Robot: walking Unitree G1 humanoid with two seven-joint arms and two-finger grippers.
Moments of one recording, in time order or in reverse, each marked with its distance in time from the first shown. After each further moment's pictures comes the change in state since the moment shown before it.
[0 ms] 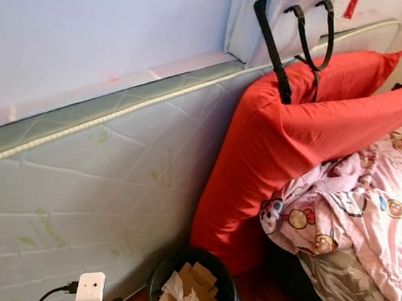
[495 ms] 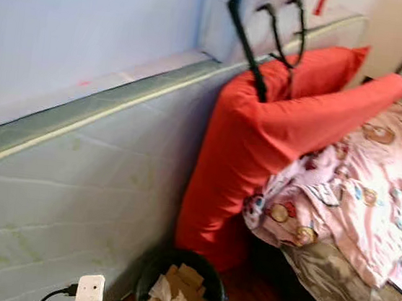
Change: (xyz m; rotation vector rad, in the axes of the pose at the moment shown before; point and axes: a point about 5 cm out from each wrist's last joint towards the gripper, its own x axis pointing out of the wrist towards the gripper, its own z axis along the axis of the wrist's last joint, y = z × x) left arm -0.001 -0.001 -0.004 -0.008 0.007 0.002; right arm 0.000 0.002 0.000 -0.042 0.007 0.018
